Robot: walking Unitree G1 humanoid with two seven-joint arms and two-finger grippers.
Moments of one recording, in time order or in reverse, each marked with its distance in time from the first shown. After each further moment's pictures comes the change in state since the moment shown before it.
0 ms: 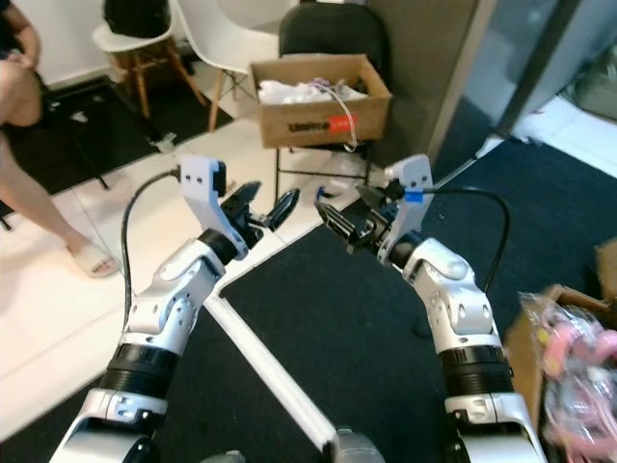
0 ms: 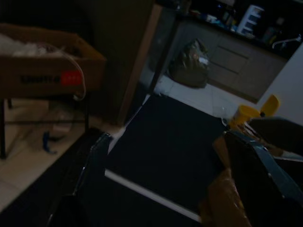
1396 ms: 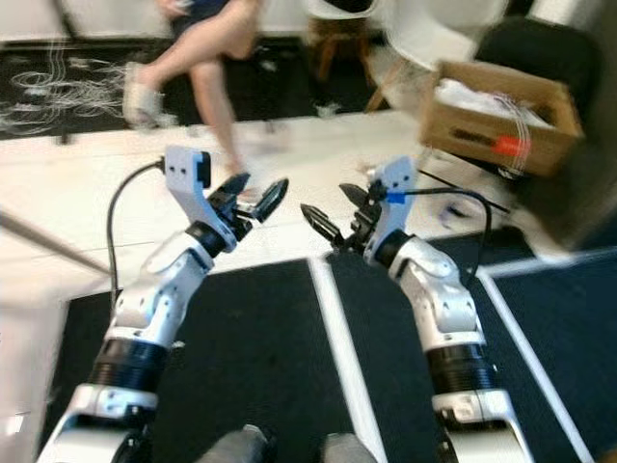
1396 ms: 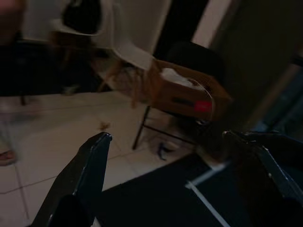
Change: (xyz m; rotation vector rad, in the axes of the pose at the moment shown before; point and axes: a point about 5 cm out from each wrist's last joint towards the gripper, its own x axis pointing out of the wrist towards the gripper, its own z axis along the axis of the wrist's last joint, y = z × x) left arm -0.001 0.001 0.003 -0.029 -0.026 -0.006; right arm 0.001 0.005 -0.002 -0.039 0.026 0.040
